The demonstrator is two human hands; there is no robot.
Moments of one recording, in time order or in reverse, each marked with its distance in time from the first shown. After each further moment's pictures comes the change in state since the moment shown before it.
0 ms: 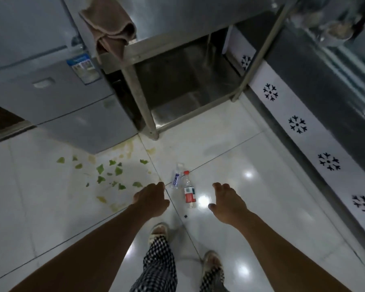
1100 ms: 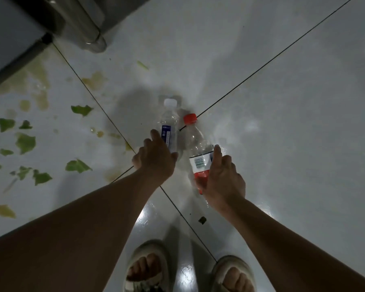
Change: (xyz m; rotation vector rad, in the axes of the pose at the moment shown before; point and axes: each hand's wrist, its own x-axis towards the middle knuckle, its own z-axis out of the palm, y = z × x) left_hand 0.463 -0.035 0.333 -0.101 0.183 -0.086; right_hand 0.411 0.075 0.387 0.265 0.275 0.157
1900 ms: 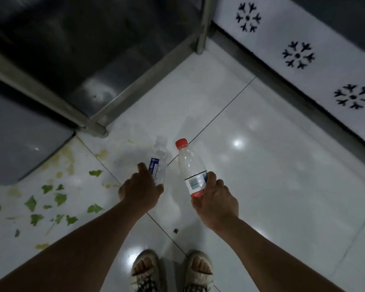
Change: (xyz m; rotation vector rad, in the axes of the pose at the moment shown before) left_hand -0.162 0.097 -0.206 0.147 0.010 0.149; right_hand -0.129 -0.019 -0.253 0.024 0.112 0.067
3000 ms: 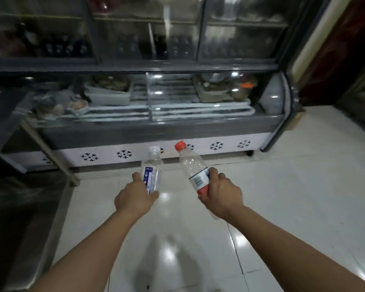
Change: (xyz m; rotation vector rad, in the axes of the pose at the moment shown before) left_hand -0.403 0.198 -0.282 0.141 0.076 0.879; right_hand -0.432 0.048 -0.359 0.154 0.641 0.656
